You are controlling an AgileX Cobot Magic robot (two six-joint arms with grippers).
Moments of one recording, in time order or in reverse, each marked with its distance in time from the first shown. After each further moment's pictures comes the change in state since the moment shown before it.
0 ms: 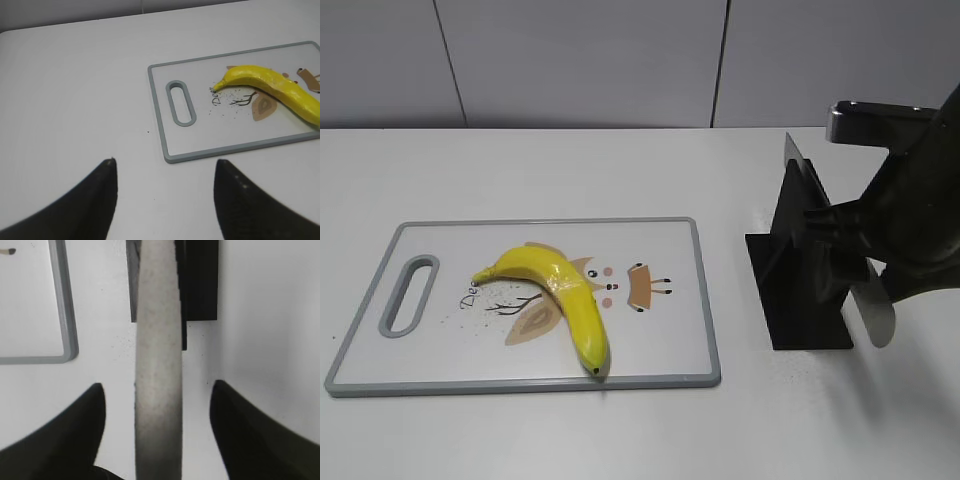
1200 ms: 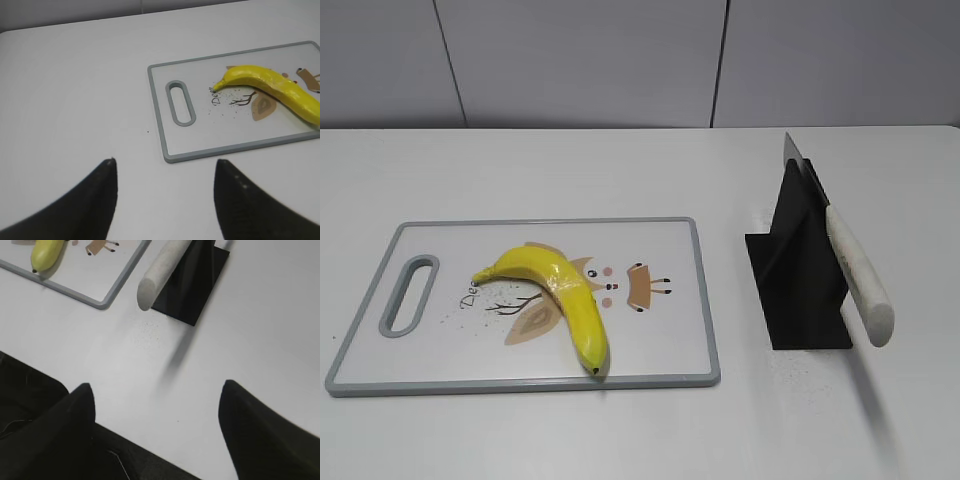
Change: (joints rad) left arm 0.000 0.000 0.000 0.000 0.000 0.000; right arm 0.000 -1.187 0.413 0.032 0.158 -0.525
